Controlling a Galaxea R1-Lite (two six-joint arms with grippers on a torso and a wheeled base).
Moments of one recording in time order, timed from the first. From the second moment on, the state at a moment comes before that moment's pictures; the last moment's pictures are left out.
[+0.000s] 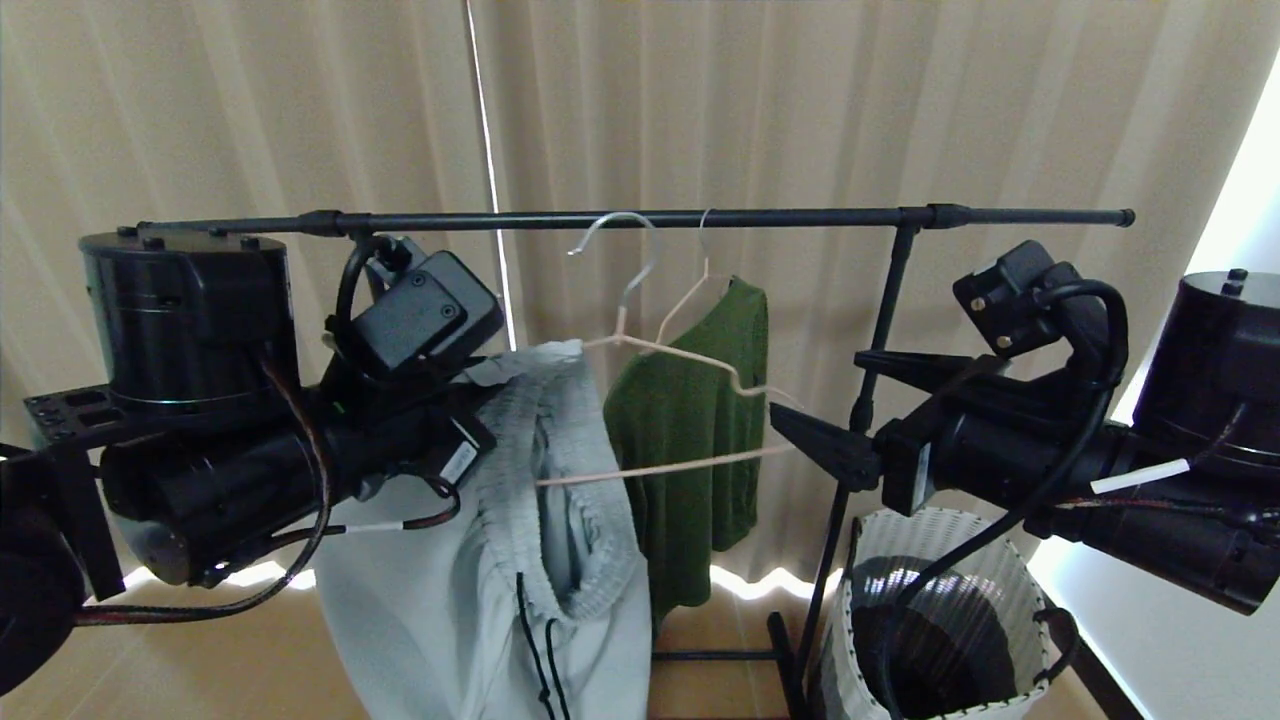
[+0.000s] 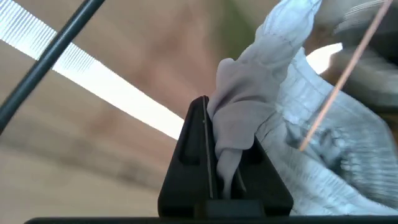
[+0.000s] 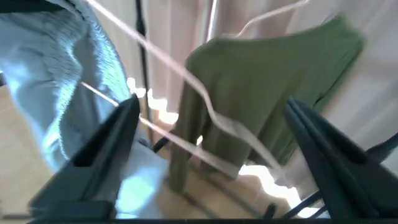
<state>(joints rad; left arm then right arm) -0.56 1.51 -0.82 -0.44 0.21 0.56 0.62 1.51 -0.70 -0.65 -0.01 -0.04</state>
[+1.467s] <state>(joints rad) -0.68 1.40 -0.83 -0.50 0.17 0.22 0.77 1.72 -0.63 -0.79 -0.04 0.04</state>
